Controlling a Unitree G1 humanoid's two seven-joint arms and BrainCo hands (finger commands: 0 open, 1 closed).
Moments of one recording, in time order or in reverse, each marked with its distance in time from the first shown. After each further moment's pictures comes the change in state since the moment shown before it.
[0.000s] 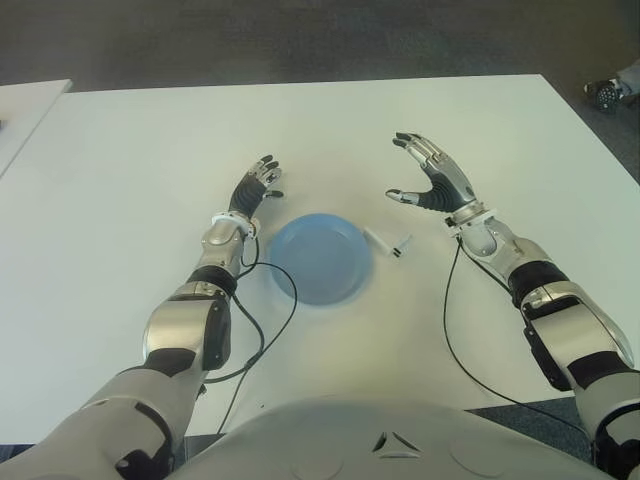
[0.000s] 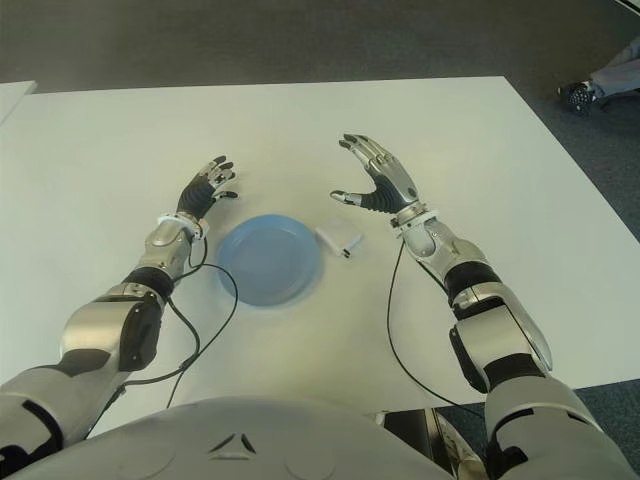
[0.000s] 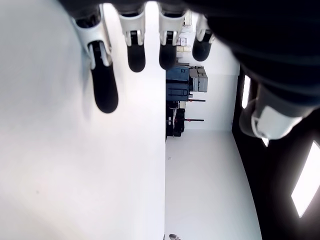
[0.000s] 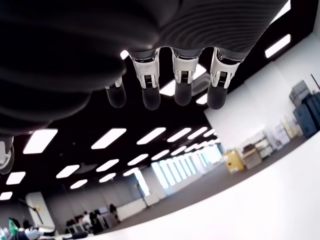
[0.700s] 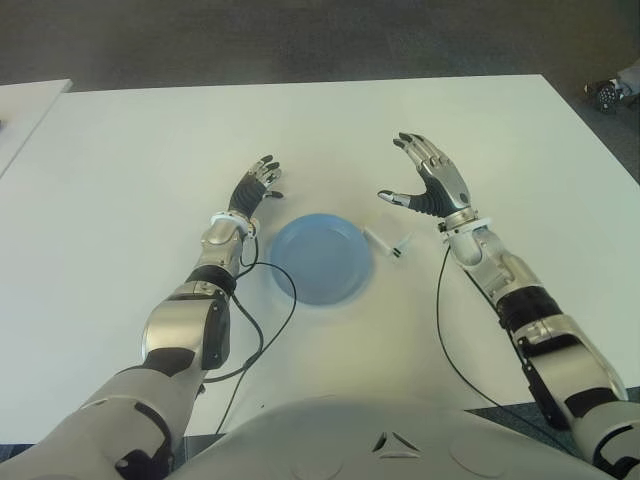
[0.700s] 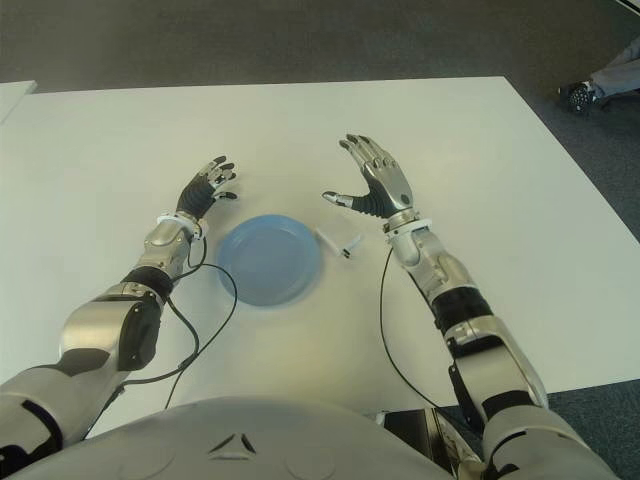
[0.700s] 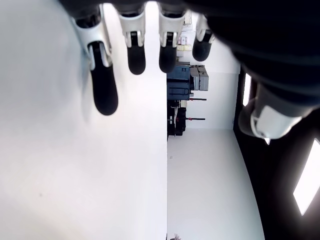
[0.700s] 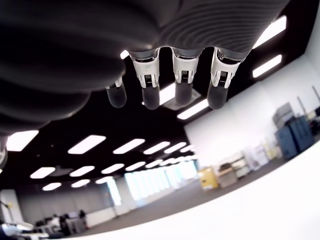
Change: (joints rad) left arm -0.003 0.004 -0.004 -0.009 0.008 0.000 0.000; right arm 0.241 0.071 -0.081 -0.482 -0.098 0.501 0.048
